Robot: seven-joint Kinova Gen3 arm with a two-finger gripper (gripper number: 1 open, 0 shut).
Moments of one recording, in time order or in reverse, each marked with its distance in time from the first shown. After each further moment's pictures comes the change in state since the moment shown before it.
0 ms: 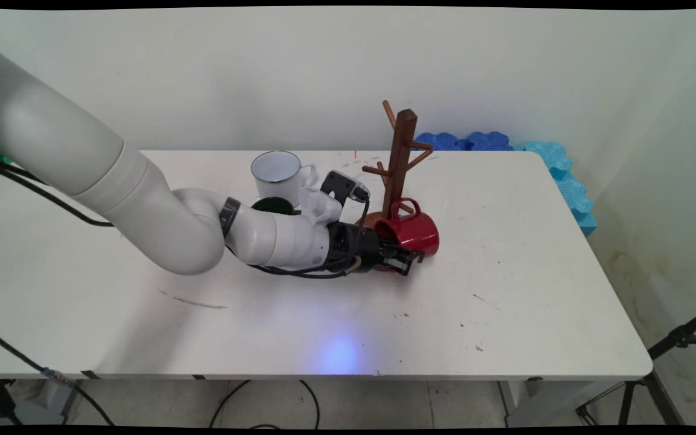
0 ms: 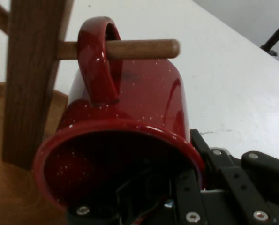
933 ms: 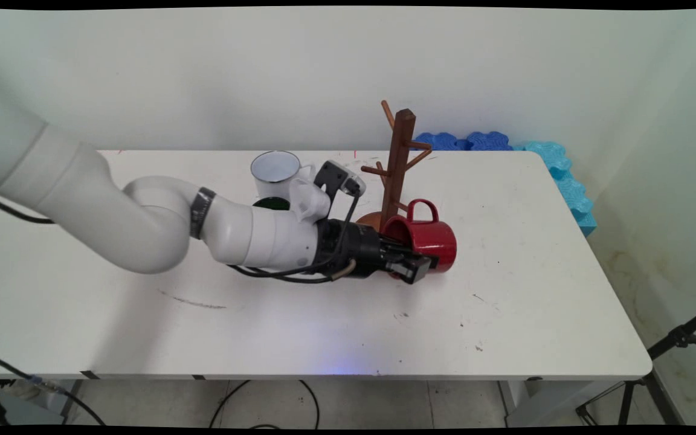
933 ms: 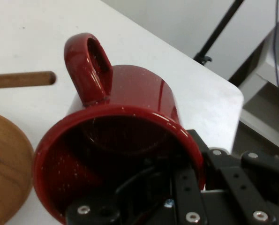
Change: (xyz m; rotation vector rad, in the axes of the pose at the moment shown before) arm 0.013 0.035 -0.046 -0.116 0.016 0.034
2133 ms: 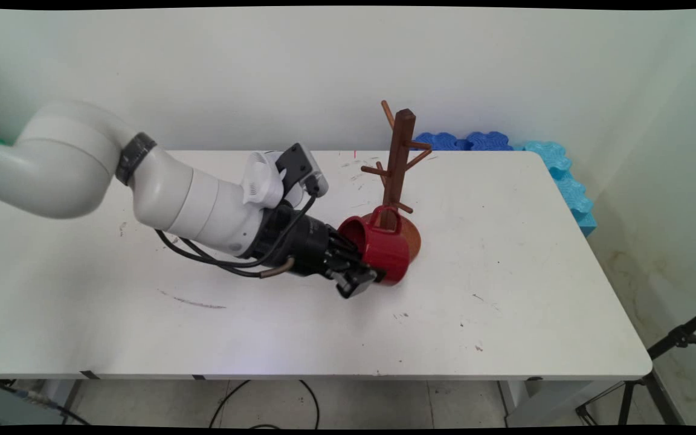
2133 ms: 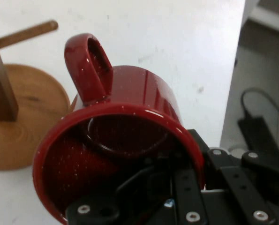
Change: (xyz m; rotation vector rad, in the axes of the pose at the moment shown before) arm 0.031 0.007 -0.075 0.030 -0.251 0.250
